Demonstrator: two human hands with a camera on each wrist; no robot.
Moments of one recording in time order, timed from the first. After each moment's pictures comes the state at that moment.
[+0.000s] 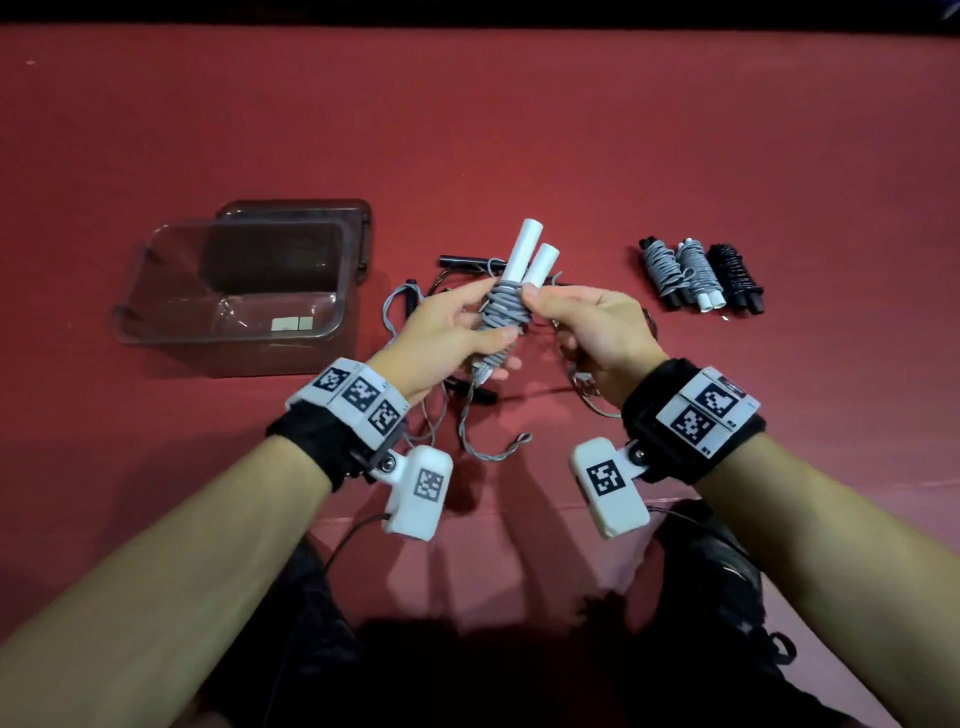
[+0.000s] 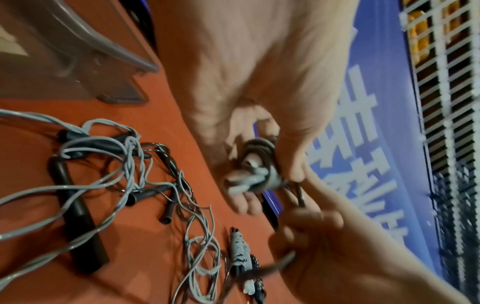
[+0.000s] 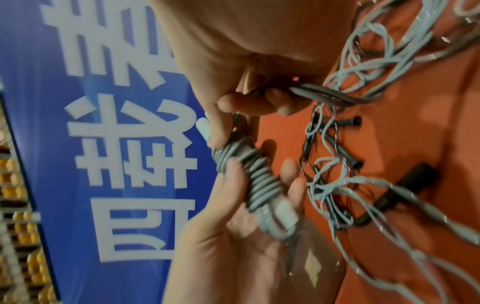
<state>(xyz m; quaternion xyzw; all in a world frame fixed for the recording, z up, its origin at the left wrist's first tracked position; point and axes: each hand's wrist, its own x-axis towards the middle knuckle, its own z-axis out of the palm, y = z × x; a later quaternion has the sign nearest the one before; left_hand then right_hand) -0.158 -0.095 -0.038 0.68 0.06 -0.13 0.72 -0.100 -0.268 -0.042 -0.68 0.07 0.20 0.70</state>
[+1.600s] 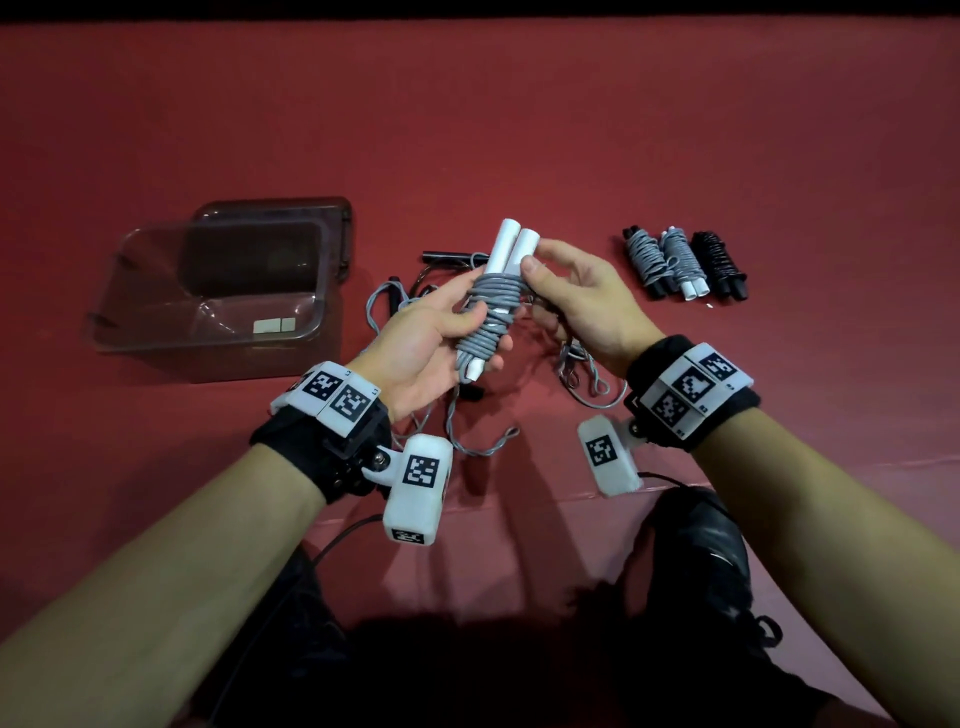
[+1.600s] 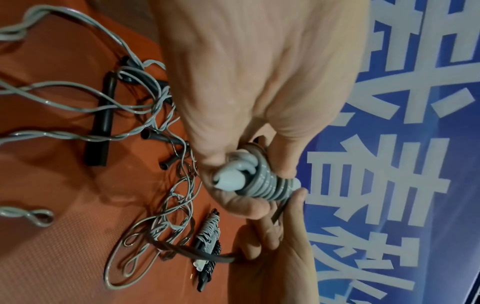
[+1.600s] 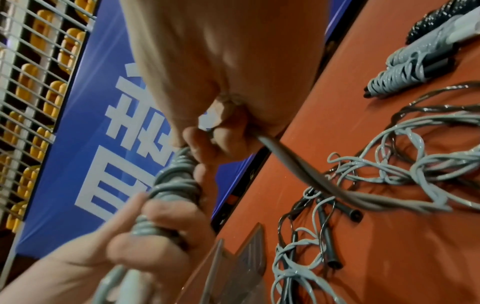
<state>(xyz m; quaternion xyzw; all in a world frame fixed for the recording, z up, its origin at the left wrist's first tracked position) -0.157 -0.102 -0.039 0.48 0.08 -0.18 0.85 -0.080 -0.284 -0.043 -0.69 -0.12 0.22 0.68</state>
